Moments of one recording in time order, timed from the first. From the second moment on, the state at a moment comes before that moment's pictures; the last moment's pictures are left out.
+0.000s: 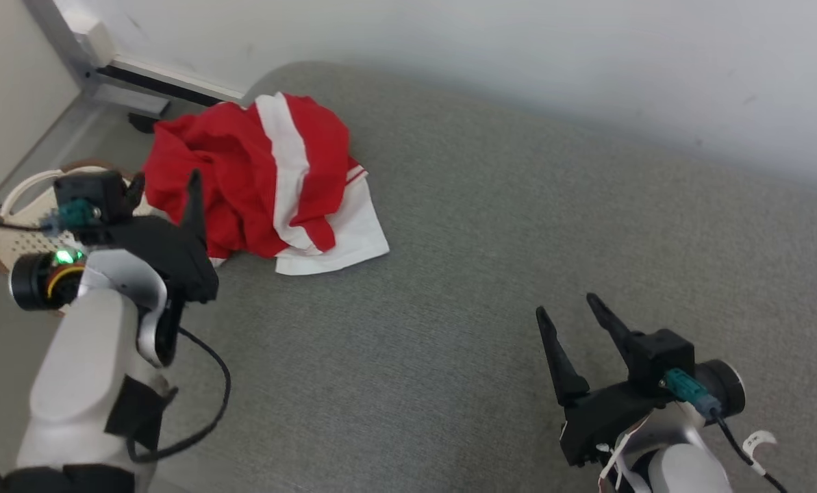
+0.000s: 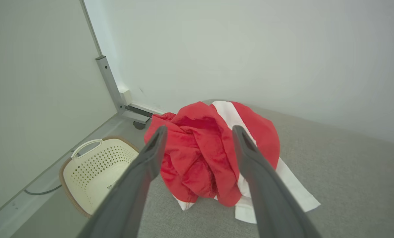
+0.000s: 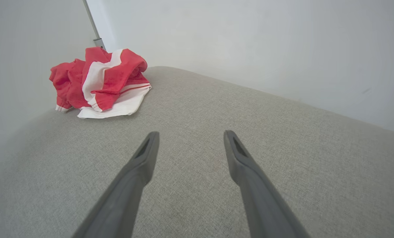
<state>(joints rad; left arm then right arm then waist) -0.75 0.15 -0.06 0.71 -0.27 -0.09 0.02 -0.19 -0.05 0.12 0.20 0.03 0.13 0.01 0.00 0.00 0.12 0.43</state>
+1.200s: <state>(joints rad) -1.10 0.33 -0.07 0.91 -0.33 -0.10 0.14 -0.20 -0.05 0.12 0.10 0.08 0.13 0.01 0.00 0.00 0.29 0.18</state>
